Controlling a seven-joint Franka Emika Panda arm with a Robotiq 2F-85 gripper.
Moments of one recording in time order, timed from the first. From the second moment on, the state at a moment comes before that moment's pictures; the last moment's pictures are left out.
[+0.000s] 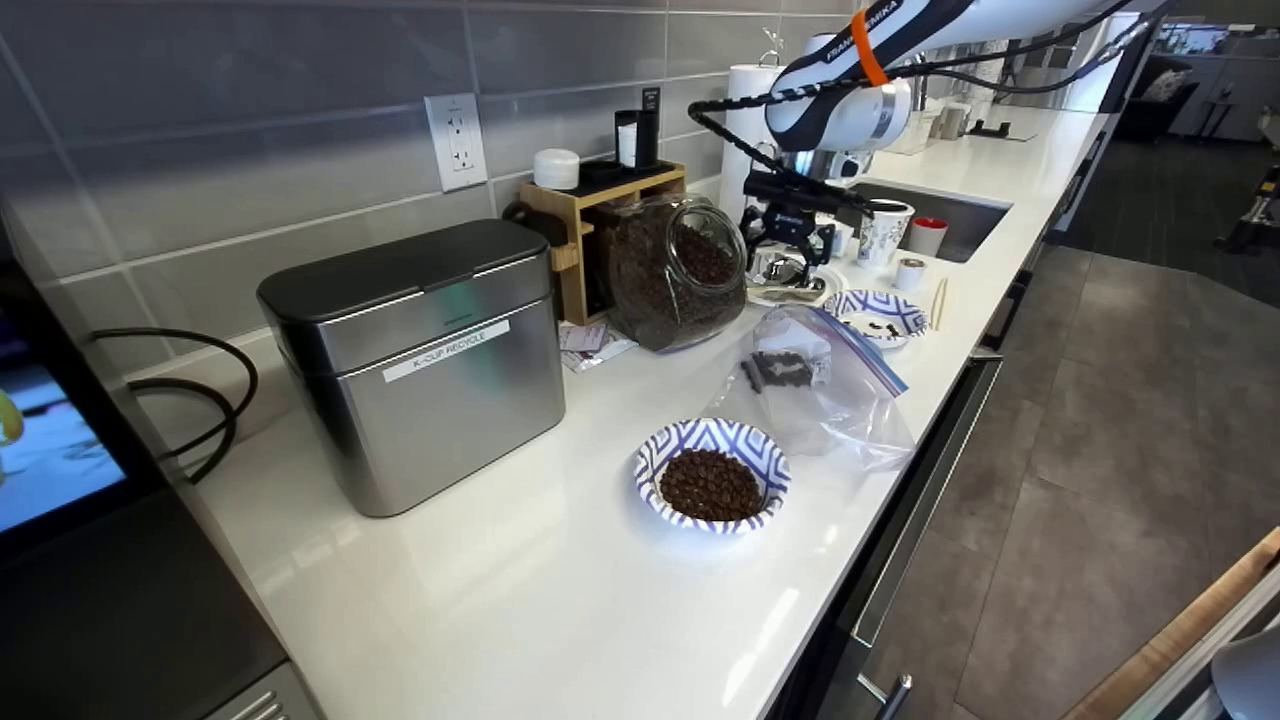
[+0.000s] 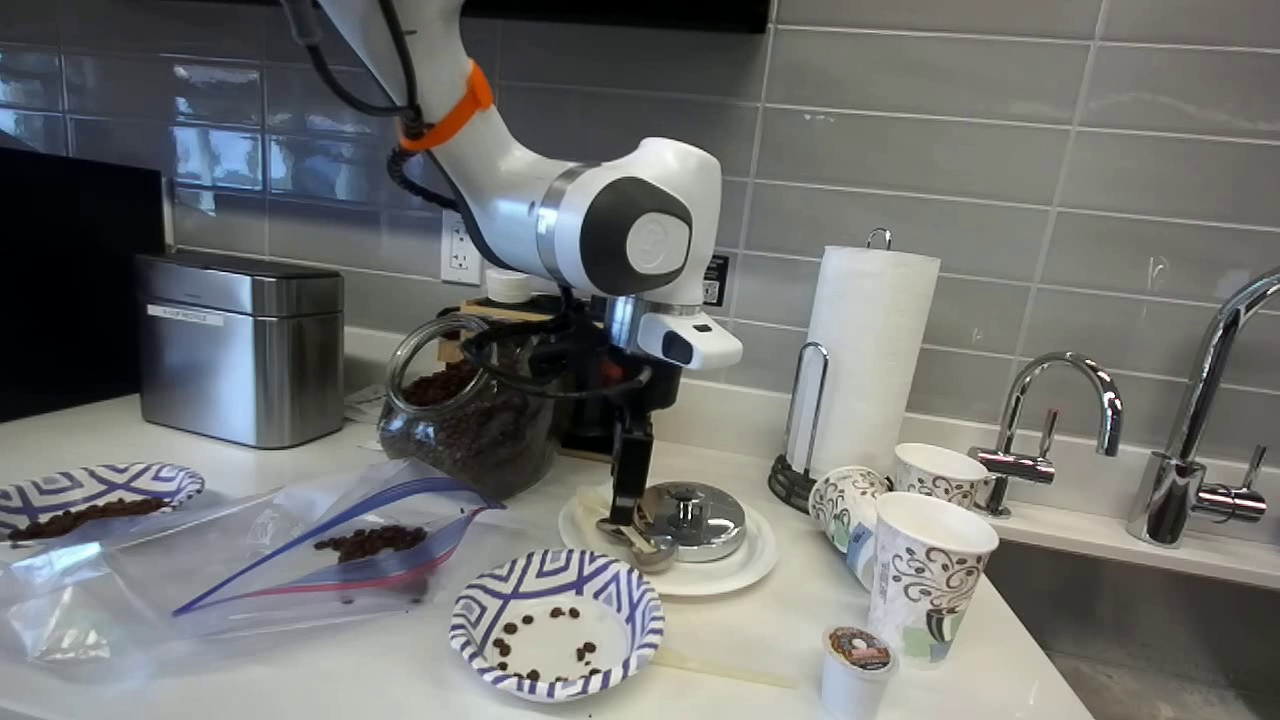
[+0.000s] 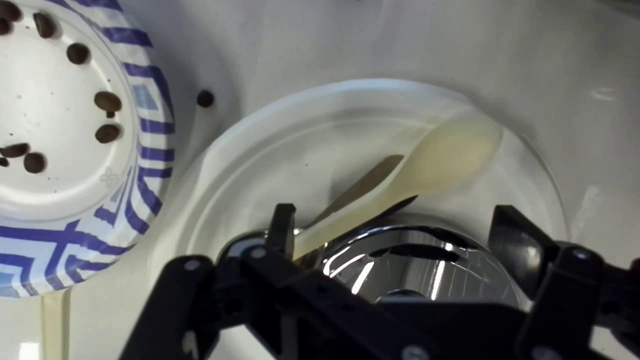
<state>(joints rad) 0.04 0.59 -0.06 -1.63 0.13 2.27 0.83</state>
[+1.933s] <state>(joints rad) 0.04 0.65 -0.07 -1.58 0.13 2.27 0.83</state>
